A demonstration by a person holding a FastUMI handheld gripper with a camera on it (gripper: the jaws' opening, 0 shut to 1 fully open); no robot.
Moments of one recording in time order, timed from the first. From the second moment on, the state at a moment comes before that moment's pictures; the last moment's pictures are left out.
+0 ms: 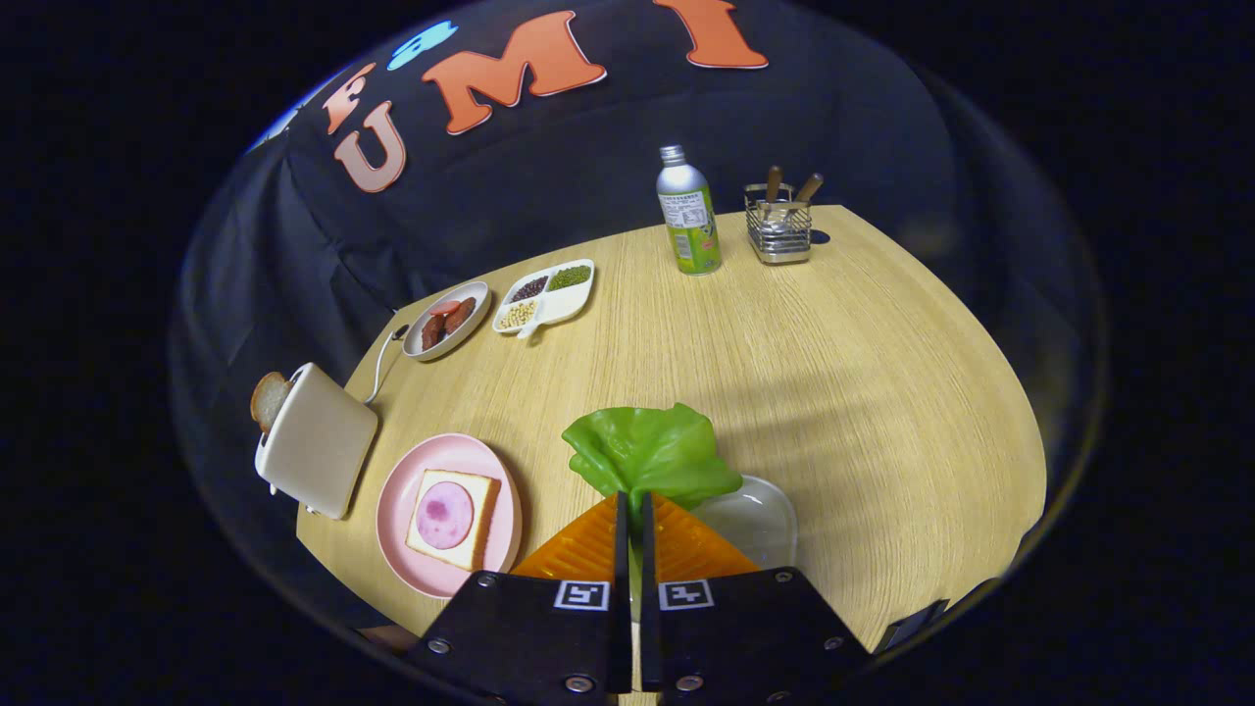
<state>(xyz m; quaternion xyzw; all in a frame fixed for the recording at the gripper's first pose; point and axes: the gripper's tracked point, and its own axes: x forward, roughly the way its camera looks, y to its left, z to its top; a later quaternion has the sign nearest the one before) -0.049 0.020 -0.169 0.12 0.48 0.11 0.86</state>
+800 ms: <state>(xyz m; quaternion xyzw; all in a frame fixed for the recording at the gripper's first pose) -0.063 0.140 -0.129 0.09 0.45 0.25 0.85</state>
